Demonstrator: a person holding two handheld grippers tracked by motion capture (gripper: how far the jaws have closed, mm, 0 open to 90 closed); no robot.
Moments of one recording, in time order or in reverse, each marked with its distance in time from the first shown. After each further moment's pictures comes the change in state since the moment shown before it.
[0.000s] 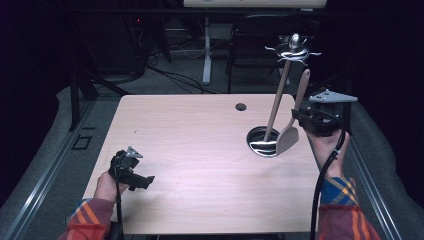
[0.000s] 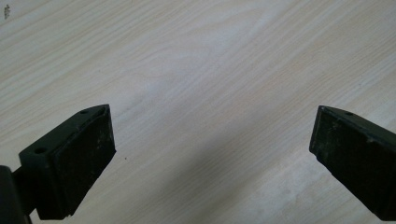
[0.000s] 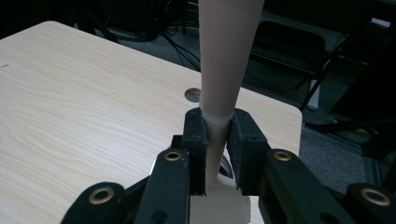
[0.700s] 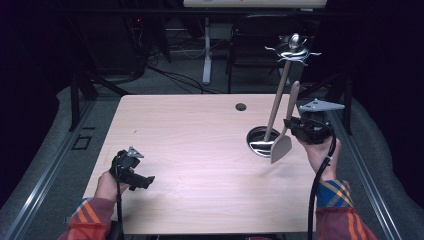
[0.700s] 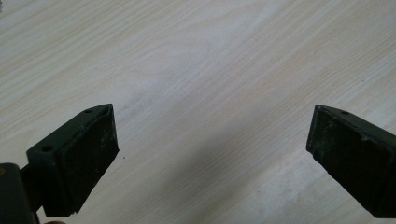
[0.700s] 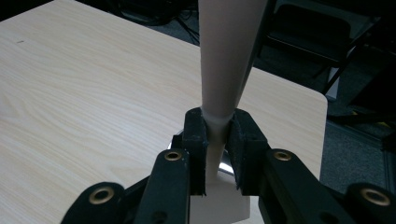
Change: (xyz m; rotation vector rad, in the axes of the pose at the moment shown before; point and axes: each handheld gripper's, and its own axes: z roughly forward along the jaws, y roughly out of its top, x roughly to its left) left arm 0.000 0.001 0.003 0.021 -0.006 0.001; right arm 0.013 -0.019 0.013 0.056 0.057 -0.016
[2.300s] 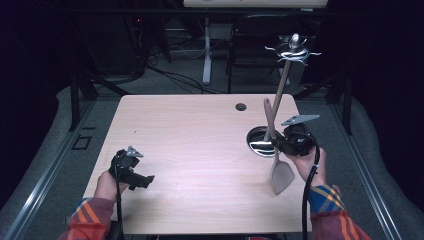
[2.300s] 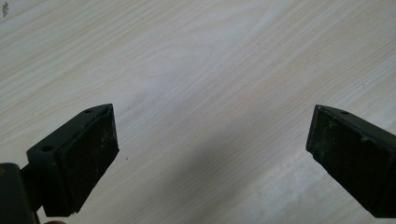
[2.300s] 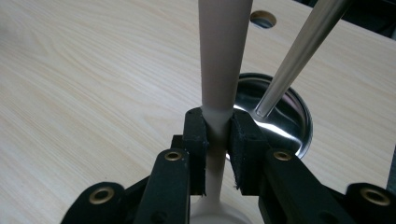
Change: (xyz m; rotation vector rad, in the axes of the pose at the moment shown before) left arm 0.001 0.000 -0.002 -0.008 0.003 -0.003; right arm 0.023 -0.029 0.033 0.190 0.136 -0.020
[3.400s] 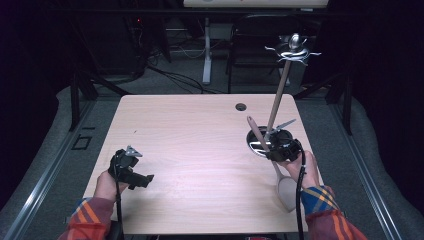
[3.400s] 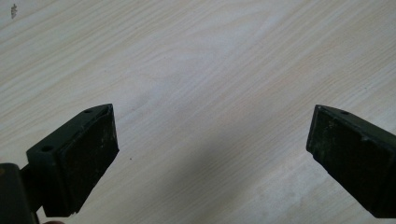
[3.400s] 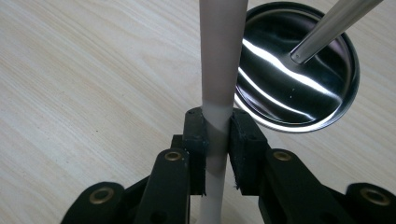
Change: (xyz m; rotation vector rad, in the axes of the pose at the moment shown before) left arm 0.001 0.000 -0.001 -0.015 0.013 -0.009; right arm 0.010 -0.011 0.044 0.273 0.016 -0.049
